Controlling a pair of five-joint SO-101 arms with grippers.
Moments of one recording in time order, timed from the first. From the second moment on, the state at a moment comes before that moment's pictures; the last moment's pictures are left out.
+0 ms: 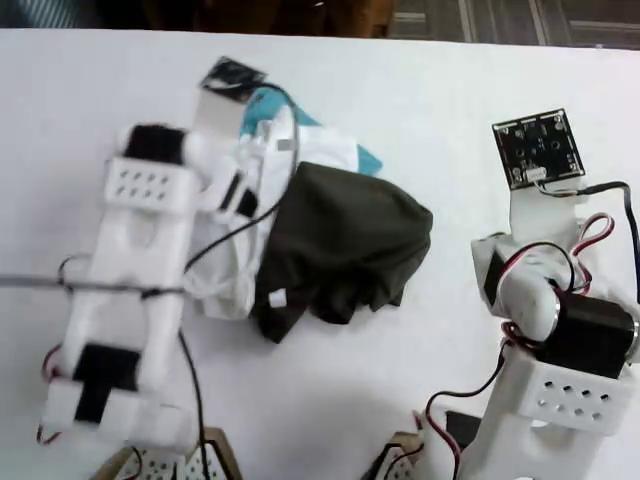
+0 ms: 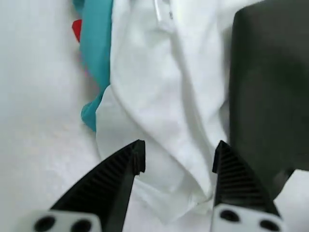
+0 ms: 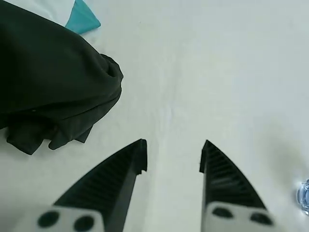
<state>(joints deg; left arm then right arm) 2.7 2.0 -6.8 86.1 -11.5 10.4 -45.5 7.7 96.6 26.0</state>
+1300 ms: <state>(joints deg) -7.0 51.3 -45.0 101.7 -2.1 10.4 -45.5 7.7 97.0 26.0</state>
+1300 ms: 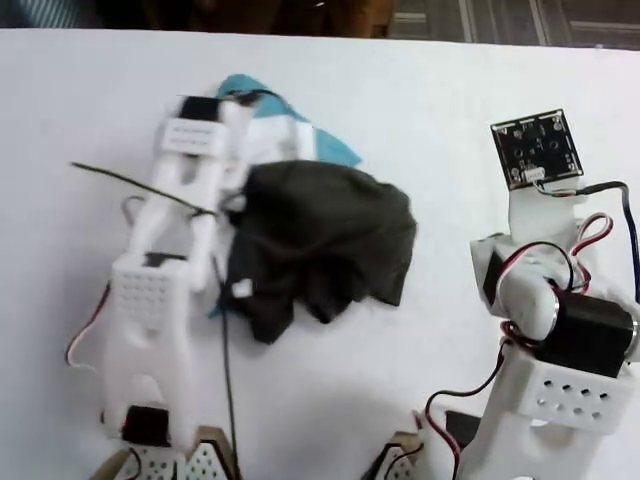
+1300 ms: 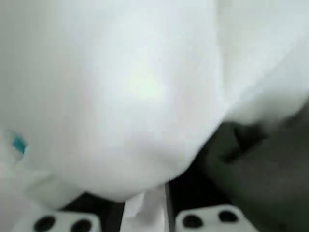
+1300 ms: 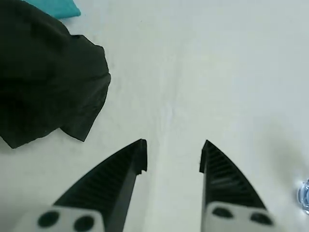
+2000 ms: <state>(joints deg) -57.8 17.2 -32.0 101.4 -28.0 -0.8 -45.5 7.7 97.0 23.3</state>
